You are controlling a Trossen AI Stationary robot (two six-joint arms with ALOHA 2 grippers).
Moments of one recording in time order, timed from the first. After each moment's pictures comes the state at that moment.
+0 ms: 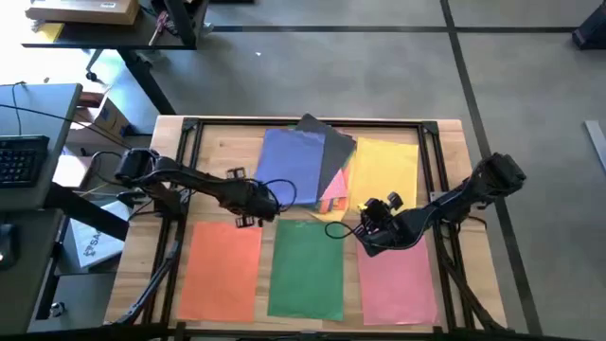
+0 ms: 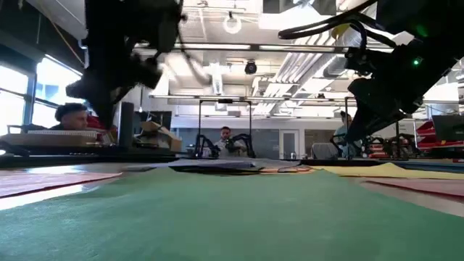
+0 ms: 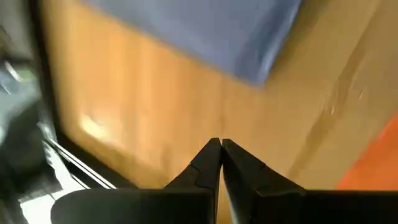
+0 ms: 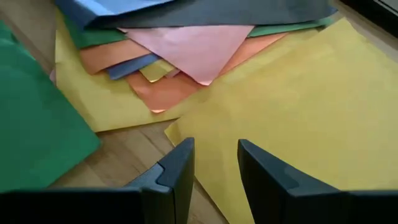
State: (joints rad) left arm -0.13 1.65 1.02 -1.22 -0.41 -0.46; right arm 0.44 1.53 0.73 -0.60 0.80 1.12
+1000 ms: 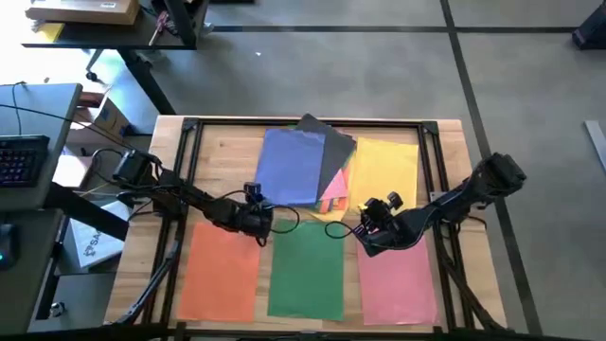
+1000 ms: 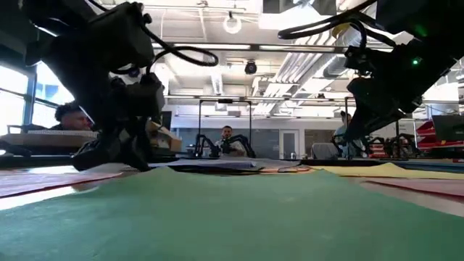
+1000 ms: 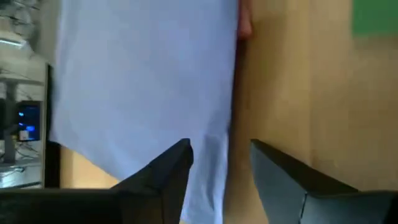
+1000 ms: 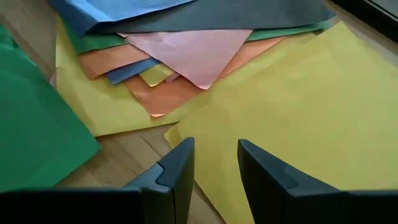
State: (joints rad) left arm -0.26 1.65 0.65 -0.19 -0.75 0.02; right arm 0.44 1.53 0.73 -0.60 0.81 1.12
